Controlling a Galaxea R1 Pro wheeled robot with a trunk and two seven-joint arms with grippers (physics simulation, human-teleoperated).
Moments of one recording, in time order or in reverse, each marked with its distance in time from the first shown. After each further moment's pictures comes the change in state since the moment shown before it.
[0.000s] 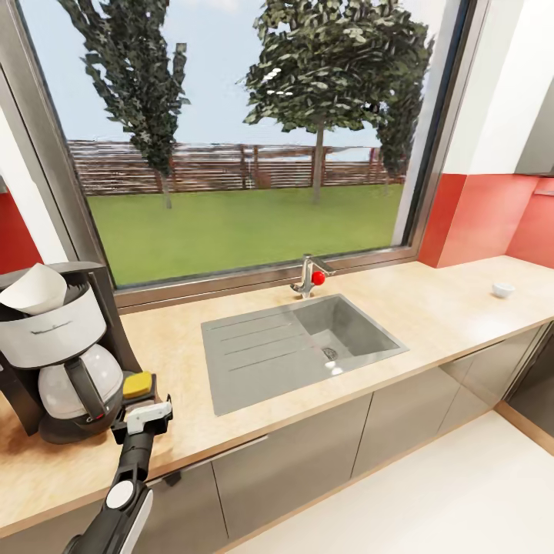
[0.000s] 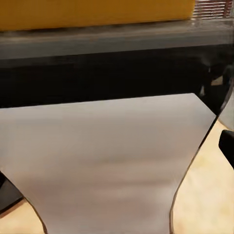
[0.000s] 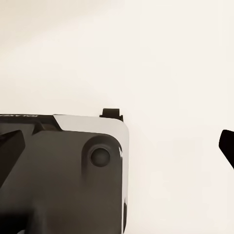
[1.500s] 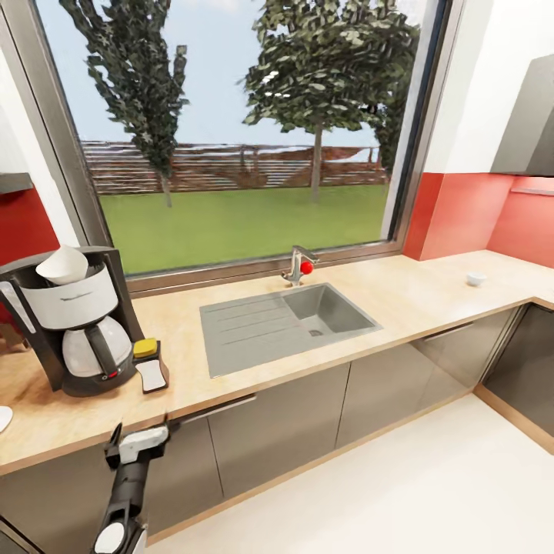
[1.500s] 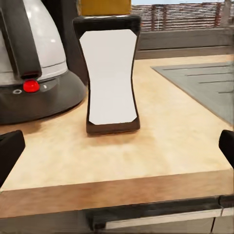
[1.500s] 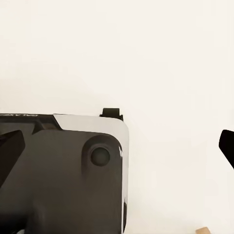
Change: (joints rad) left arm 0.113 -0.003 -0.010 -0.016 -0.001 -0.159 -0.006; right arm 0.000 0.000 0.001 0.002 0.000 0.000 0.000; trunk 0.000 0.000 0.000
